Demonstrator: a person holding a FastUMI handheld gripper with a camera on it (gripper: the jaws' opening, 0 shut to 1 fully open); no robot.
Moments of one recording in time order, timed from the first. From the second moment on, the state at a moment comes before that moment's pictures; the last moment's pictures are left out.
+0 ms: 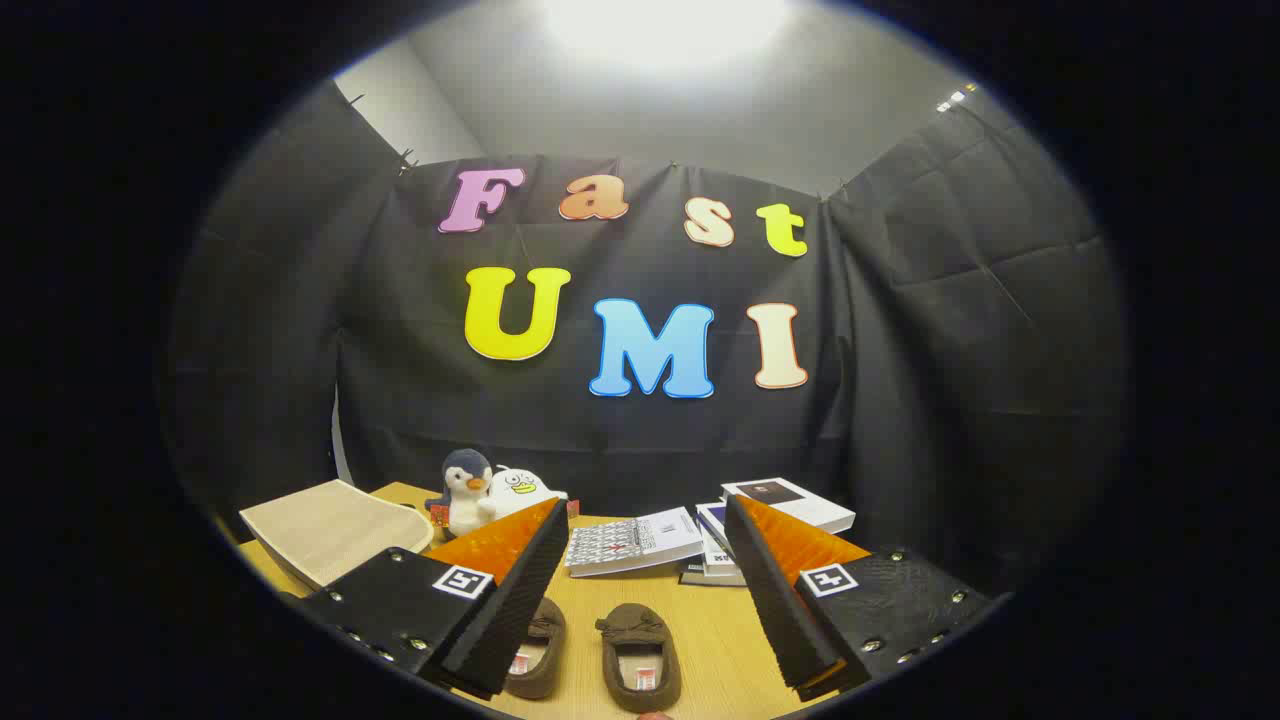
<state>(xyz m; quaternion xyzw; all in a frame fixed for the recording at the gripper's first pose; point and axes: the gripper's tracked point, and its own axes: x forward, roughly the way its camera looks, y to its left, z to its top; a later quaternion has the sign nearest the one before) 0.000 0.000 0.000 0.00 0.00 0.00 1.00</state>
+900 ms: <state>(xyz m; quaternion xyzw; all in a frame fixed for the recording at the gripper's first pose) -0.002 -0.005 0.004 0.01 -0.01 0.00 1.00</state>
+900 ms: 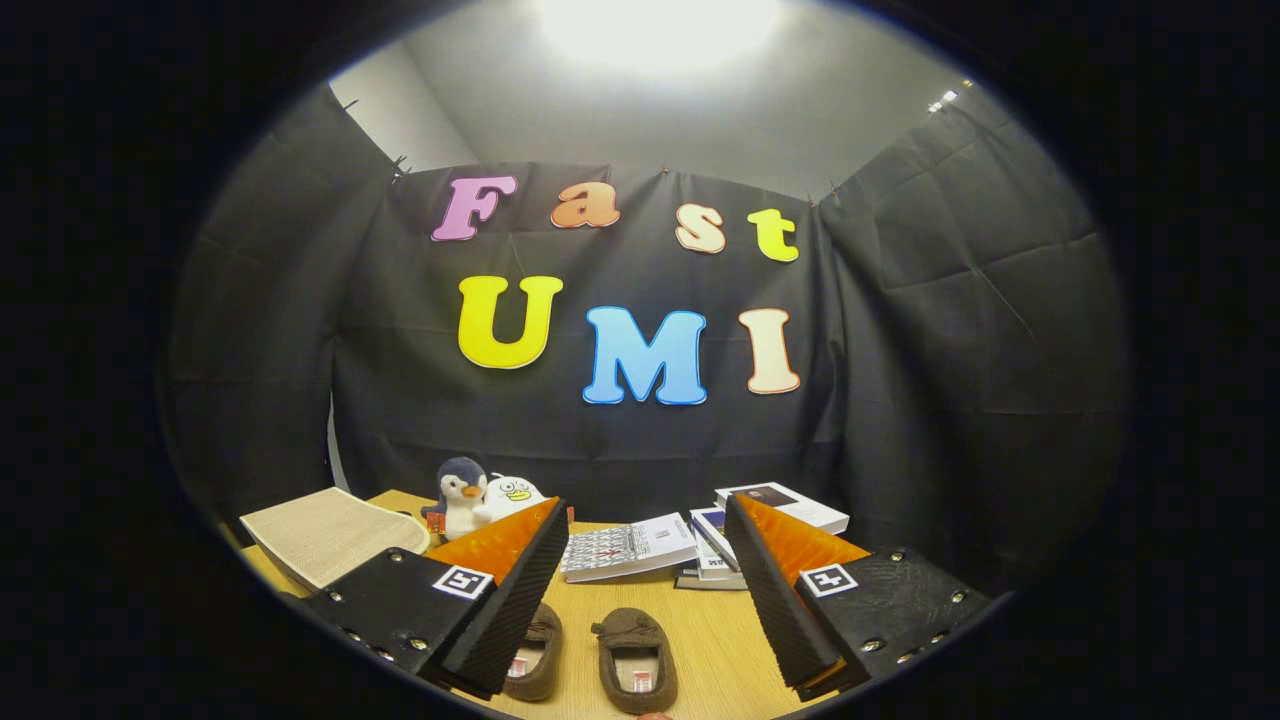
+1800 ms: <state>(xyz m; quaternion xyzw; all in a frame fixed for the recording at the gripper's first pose) 0.023 0.096 -0.057 0.17 0.09 0.11 0.97</state>
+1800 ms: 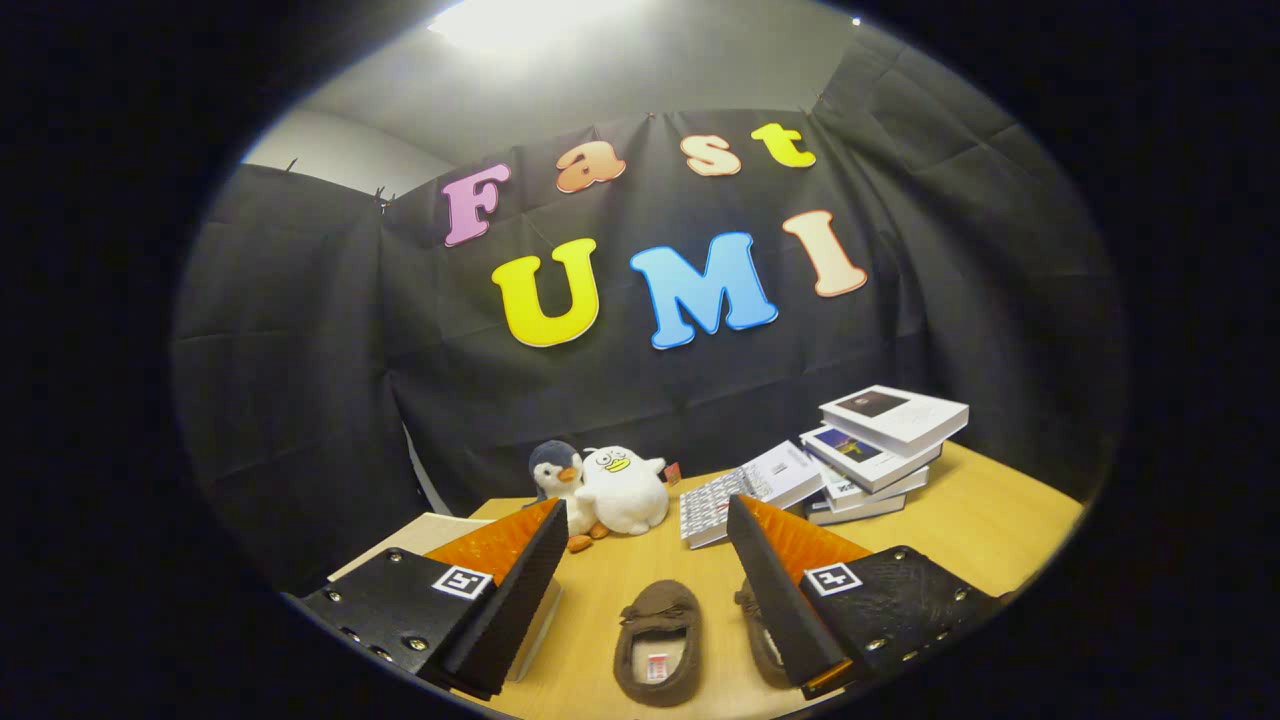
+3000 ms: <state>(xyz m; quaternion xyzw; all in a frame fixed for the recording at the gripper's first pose) 0.011 0.270 -0.161 0.58 0.35 0.21 0.70</state>
